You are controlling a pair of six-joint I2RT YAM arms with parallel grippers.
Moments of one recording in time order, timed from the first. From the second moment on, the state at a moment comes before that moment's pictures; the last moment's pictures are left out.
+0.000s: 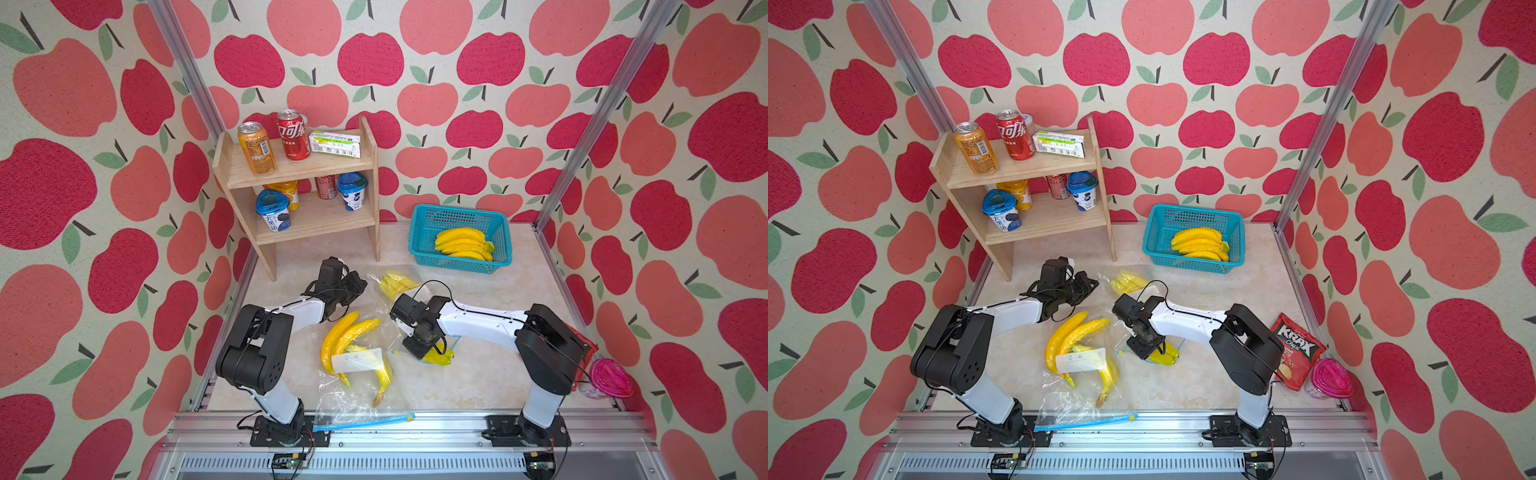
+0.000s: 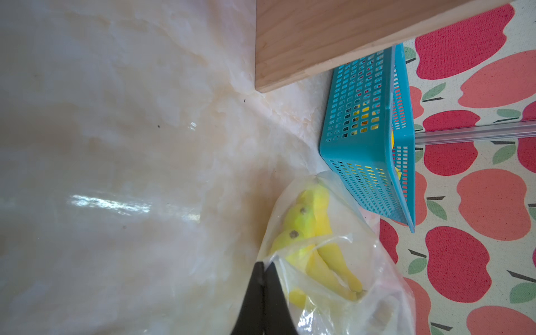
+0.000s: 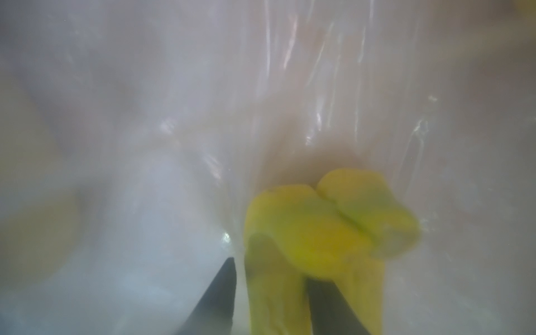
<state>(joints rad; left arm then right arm) -0.30 1.65 0.81 0.21 0.32 -0.92 1.03 1.83 1.18 -0.83 0.05 0.13</state>
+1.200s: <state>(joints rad) -0.29 1.66 0.83 0.20 0.31 -0.92 1.08 1.22 1.11 -1.15 0.02 0.48</state>
